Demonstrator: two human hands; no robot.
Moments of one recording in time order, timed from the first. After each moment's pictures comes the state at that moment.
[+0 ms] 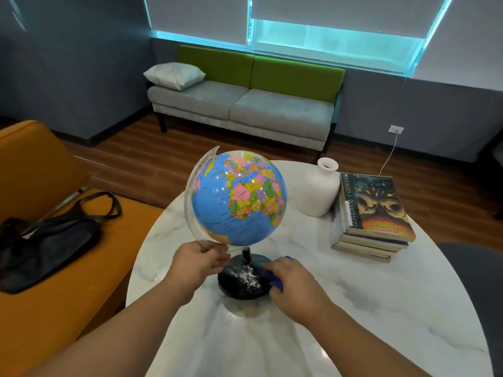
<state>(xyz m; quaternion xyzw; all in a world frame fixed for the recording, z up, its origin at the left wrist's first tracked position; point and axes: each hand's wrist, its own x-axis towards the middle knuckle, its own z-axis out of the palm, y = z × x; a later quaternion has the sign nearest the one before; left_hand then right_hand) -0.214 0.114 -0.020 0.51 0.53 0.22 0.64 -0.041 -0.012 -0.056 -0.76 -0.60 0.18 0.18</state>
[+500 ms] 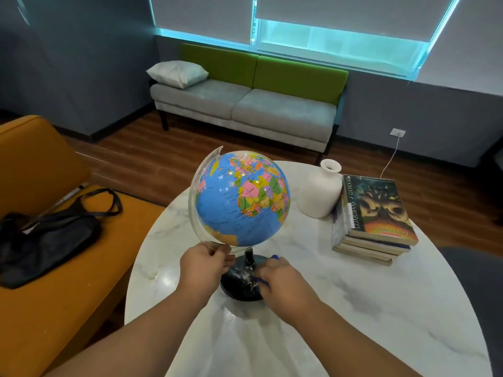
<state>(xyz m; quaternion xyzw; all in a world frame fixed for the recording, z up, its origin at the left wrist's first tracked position) -0.198 0.100 -0.036 0.48 0.56 0.30 0.60 -0.058 0.005 -0.051 -0.75 -0.64 0.17 0.07</state>
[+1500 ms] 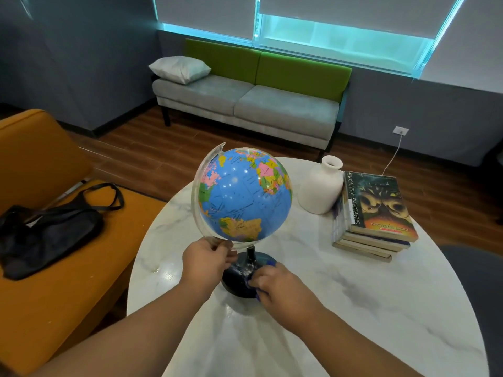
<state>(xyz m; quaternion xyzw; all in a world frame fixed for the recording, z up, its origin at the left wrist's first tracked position) -0.197 0.098 -0.041 0.49 0.56 0.31 0.59 -0.065 -0.014 -0.053 -0.69 -0.70 0.16 0.10</state>
